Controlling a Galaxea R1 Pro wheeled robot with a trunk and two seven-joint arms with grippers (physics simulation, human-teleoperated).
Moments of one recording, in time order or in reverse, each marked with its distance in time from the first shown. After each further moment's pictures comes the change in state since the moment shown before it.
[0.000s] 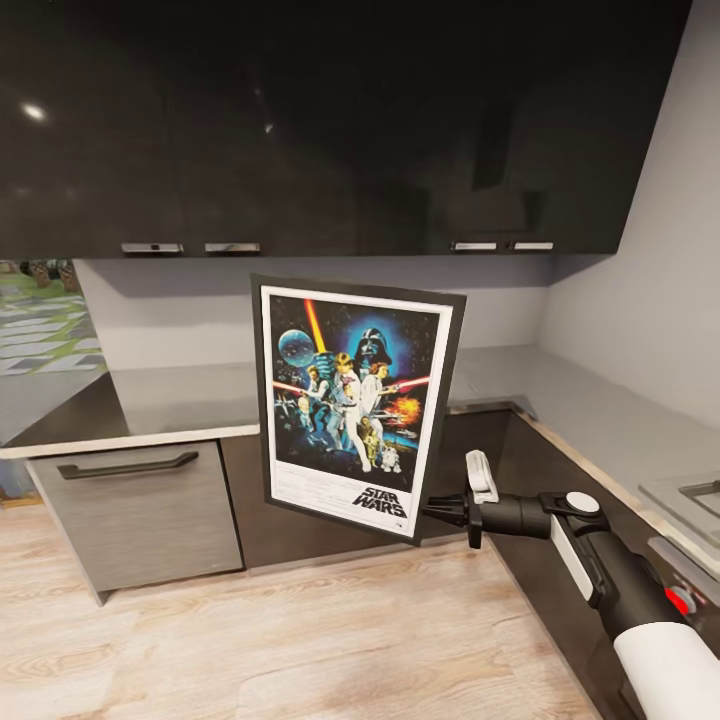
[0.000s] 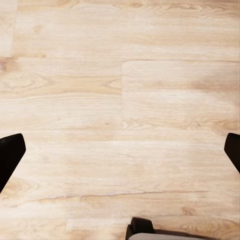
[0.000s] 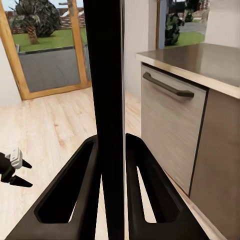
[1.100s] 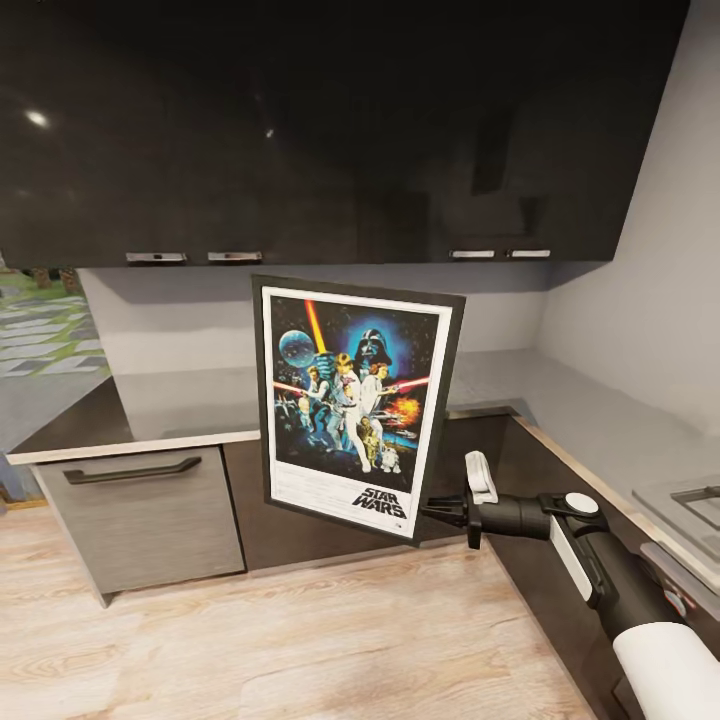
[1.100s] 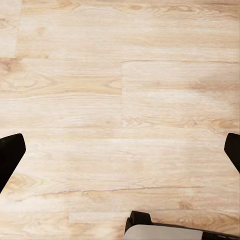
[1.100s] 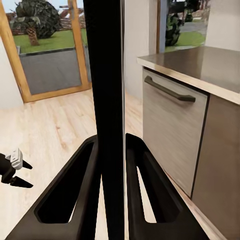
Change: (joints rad) left arm 0.000 -0.001 0.000 0.002 0.000 0.001 0.002; right arm 0.000 0.002 0.000 0.008 0.000 0.000 -0.001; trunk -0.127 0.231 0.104
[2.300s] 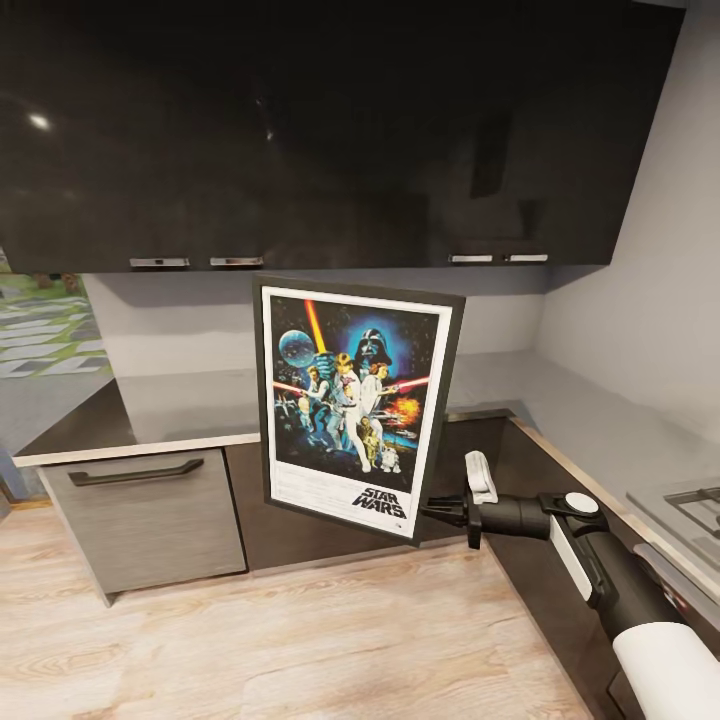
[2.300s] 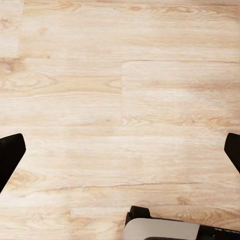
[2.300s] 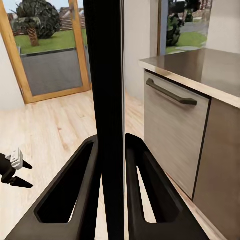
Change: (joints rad) left arm 0.000 0.000 -0.001 0.000 0.000 0.001 0.000; right arm -0.001 0.000 0.000 0.000 0.000 0.000 0.001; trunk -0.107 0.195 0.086
